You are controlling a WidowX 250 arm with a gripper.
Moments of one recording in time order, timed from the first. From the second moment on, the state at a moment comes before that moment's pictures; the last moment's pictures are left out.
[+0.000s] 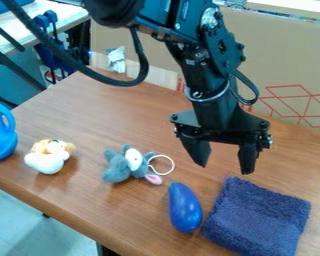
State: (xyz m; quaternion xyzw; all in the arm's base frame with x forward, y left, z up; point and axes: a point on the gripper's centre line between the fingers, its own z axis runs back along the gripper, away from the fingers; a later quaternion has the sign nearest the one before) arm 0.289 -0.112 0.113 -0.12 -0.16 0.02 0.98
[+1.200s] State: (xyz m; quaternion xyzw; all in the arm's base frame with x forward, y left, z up) arm 0.288 -0.136 0.045 -0.06 -0.01 0.02 1.00
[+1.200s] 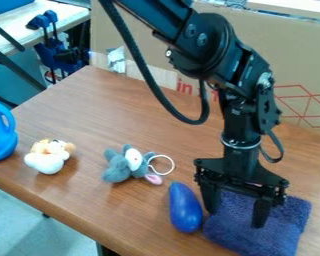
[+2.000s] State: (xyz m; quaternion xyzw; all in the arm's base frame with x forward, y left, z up) arm 0.356 -0.166 0.032 -0.04 -0.11 -0.01 0.99
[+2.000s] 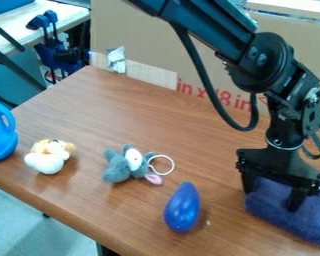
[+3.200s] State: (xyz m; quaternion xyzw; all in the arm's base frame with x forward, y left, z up) arm 0.422 -0.153 0.052 -0.09 -0.18 0.08 0.98
